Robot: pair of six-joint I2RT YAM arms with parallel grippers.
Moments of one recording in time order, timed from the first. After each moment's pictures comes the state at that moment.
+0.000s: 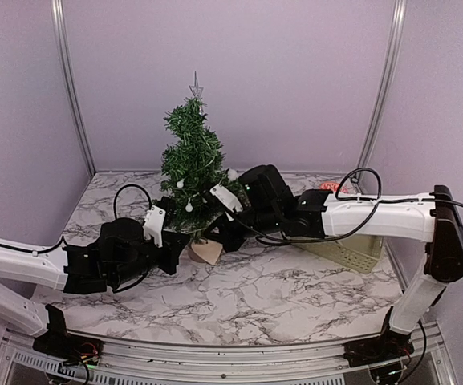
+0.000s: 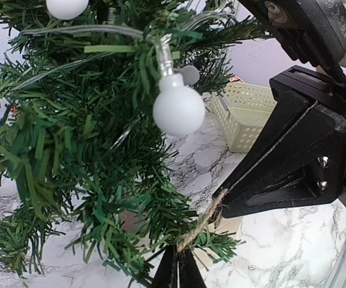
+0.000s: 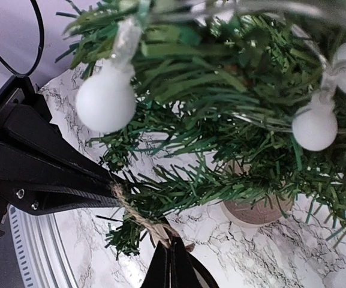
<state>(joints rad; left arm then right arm) -1.10 1.23 0.59 0.30 -0.38 -0.31 1.00 1.68 1.29 -0.20 -0.20 0.15</state>
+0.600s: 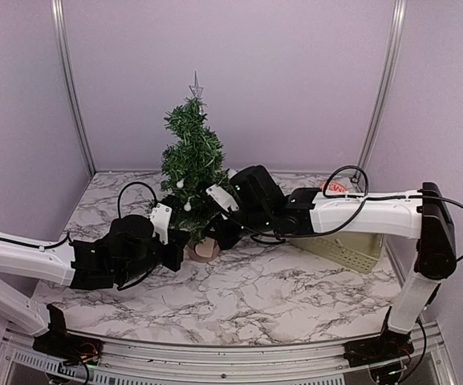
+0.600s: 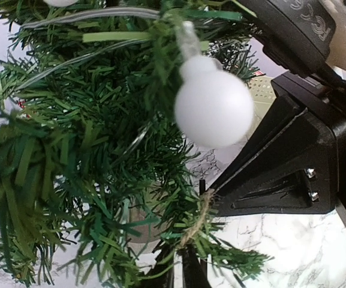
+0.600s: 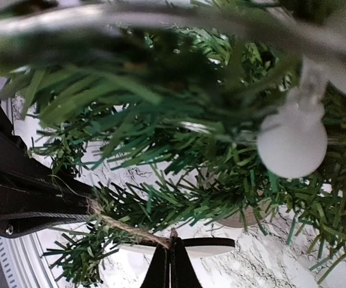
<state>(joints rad) -1.09 1.29 0.66 0.23 -0.45 -0.31 0.99 1.77 1.36 -0.24 -0.11 0.16</state>
